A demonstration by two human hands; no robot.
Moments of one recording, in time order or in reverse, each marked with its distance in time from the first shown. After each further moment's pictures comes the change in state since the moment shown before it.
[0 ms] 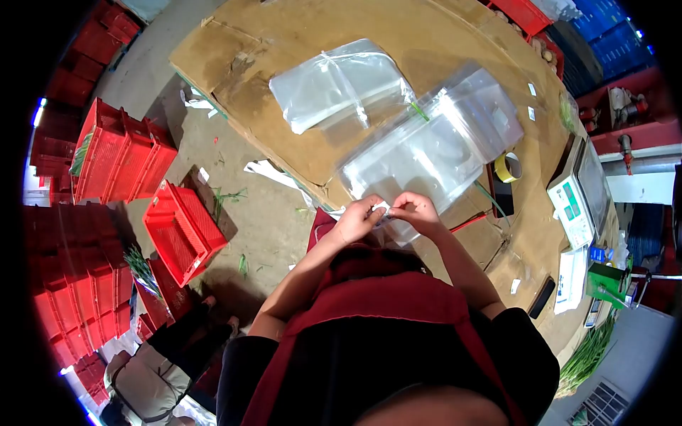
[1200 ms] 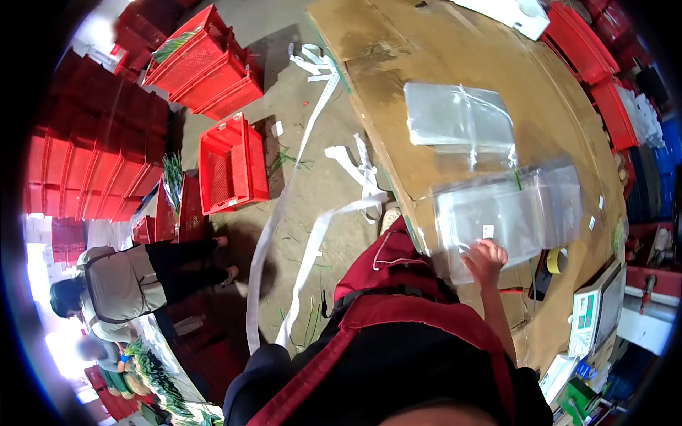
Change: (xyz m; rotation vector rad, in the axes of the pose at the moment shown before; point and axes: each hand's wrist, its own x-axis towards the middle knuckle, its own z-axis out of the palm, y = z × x) left_hand -0.571 -0.190 0.068 0.092 0.137 -1.671; right_hand -0.006 0.031 -0.018 -1.235 0.291 -0.511
